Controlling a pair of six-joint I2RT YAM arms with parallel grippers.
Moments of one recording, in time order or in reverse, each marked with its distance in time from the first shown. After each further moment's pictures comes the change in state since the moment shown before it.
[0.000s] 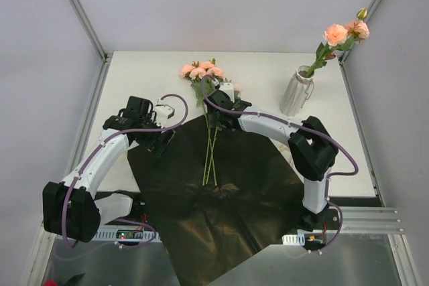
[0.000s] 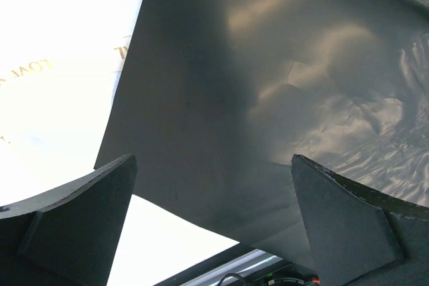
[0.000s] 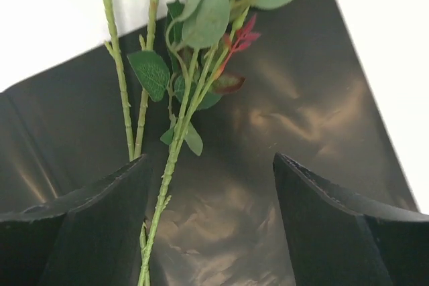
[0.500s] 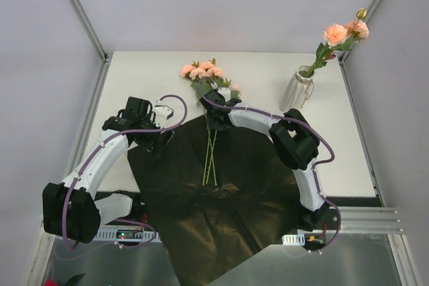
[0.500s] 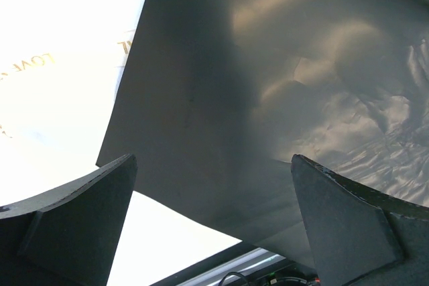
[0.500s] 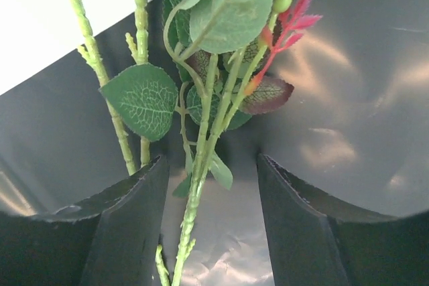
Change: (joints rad) left arm 0.006 -0.007 -0.010 0.000 -0.005 0.007; right arm -0.040 0.202 0.121 -0.064 -0.145 0.145
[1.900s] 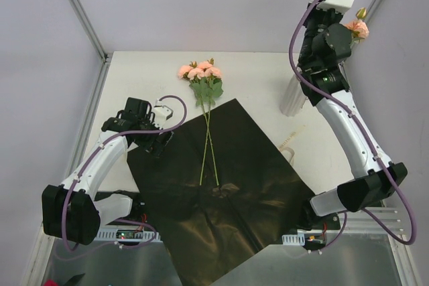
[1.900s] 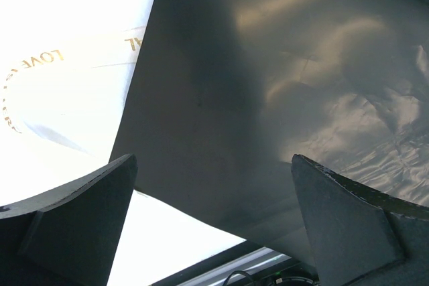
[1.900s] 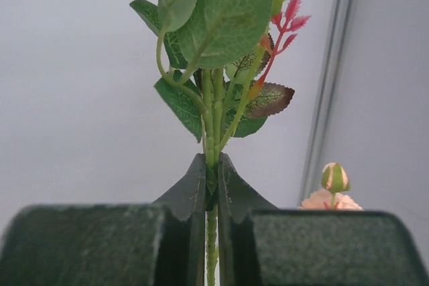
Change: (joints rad) left arm 0.006 -0.014 -0.007 0.001 -0.020 0.016; right arm -0.395 -0.628 0.134 0.826 0.280 -0.959
